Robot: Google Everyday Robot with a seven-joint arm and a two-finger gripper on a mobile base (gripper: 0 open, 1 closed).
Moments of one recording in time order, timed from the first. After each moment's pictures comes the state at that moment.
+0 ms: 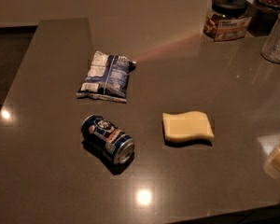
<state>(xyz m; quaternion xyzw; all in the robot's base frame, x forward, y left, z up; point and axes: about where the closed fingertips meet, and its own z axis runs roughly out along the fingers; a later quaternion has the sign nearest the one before) 0.334 -0.263 0.949 -0.37 0.92 -0.05 0.11</state>
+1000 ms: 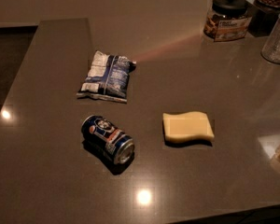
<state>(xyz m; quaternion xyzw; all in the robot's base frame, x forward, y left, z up) 0.328 -0.266 0.974 -0.36 0.92 -0.08 0.13</state>
